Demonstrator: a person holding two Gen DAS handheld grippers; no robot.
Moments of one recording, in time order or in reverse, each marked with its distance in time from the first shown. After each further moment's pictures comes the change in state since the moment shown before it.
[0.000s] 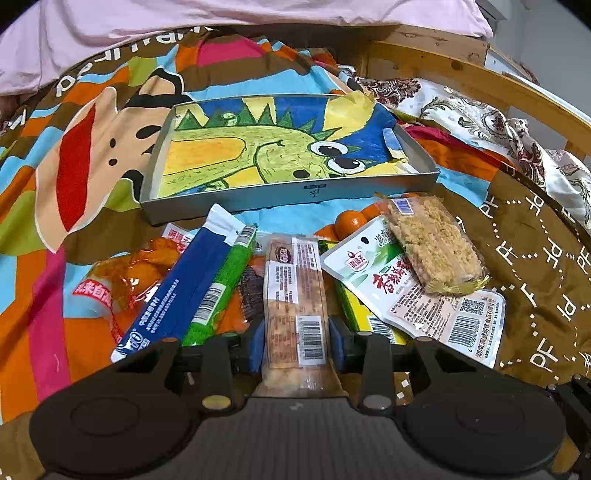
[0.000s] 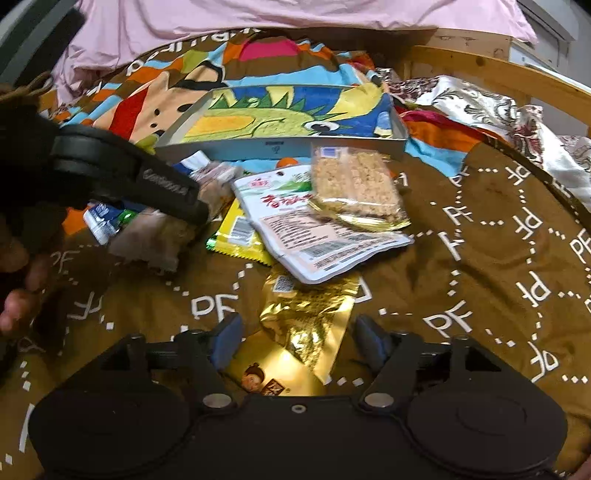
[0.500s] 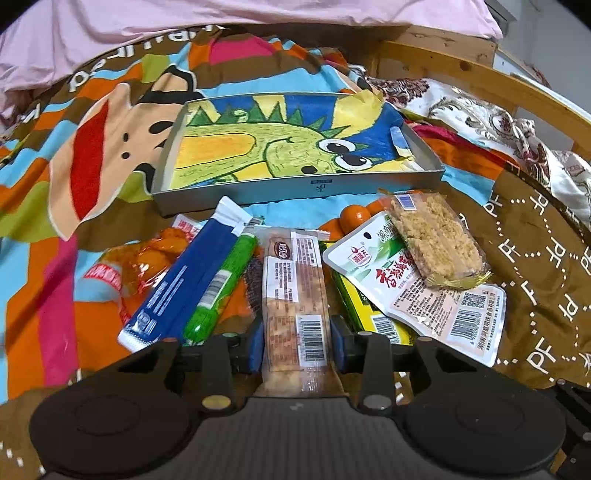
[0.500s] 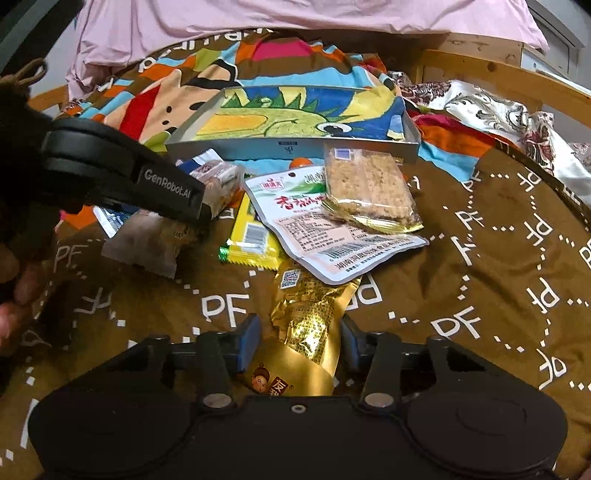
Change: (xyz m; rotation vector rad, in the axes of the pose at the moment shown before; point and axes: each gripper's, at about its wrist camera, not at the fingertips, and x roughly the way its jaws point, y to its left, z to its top) left arm -0.013 -0.005 -0.009 -0.033 -0.004 0.042; right arm -0.002 0.003 0.001 -0.020 -0.019 0.035
